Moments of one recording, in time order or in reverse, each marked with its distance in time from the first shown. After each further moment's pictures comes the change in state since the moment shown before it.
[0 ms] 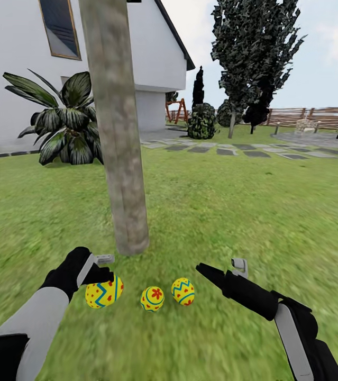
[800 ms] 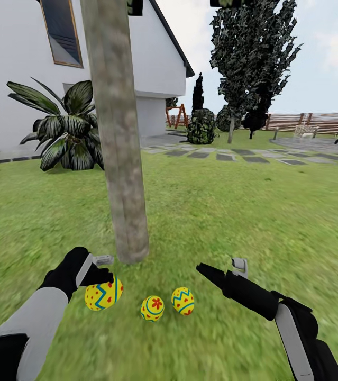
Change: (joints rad) left arm 0.000 0.000 0.031 0.000 0.001 0.031 -0.001; right arm 0.000 -0.001 -0.001 0.000 0.000 0.000 0.000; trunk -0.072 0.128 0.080
